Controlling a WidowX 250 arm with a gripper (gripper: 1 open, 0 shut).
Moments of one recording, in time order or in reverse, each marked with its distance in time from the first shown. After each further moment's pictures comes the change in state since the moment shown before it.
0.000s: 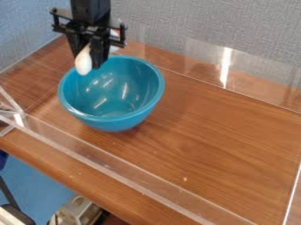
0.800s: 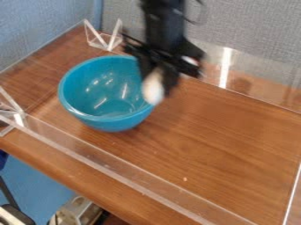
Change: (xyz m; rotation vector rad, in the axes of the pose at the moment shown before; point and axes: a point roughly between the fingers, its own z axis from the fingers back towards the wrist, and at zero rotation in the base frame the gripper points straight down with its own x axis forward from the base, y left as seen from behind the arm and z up) arm -0.032 -0.135 -0.002 -0.079 -0.043 -0.248
